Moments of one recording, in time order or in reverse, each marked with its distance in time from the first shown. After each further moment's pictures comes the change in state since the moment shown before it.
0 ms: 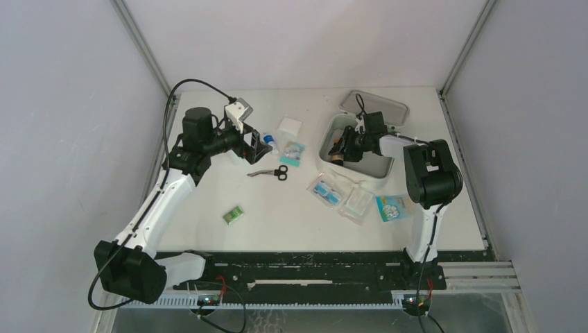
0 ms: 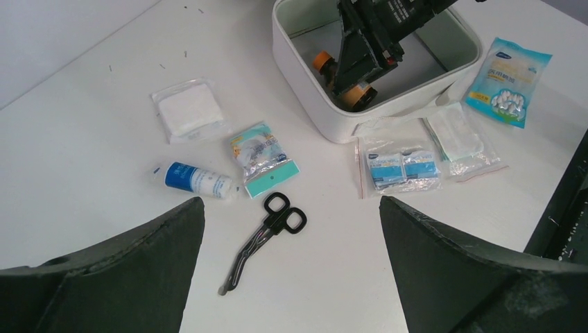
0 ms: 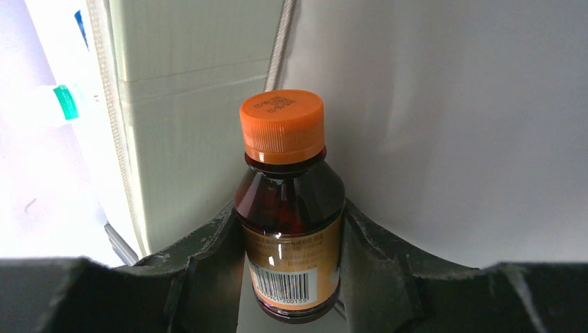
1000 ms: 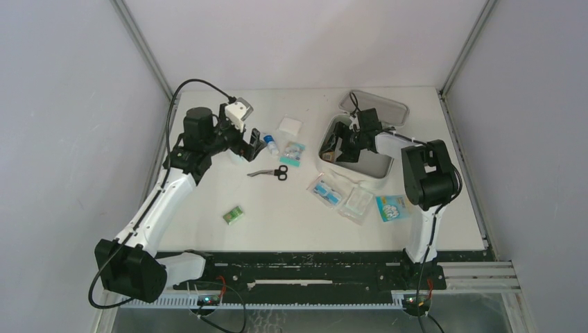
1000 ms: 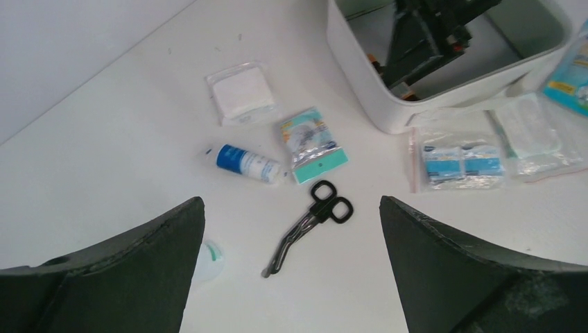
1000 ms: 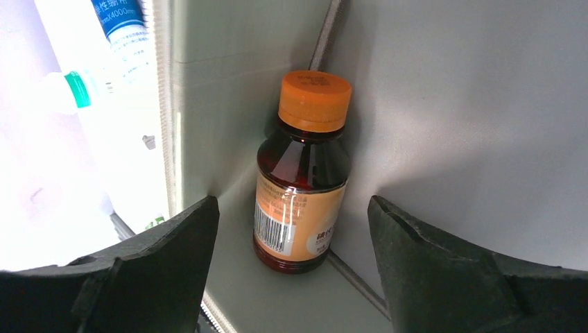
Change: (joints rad) left arm 0.000 0.005 0.000 -0.006 -0.117 0.074; right arm 0.048 0.002 0.045 -0.060 -0.015 0.040
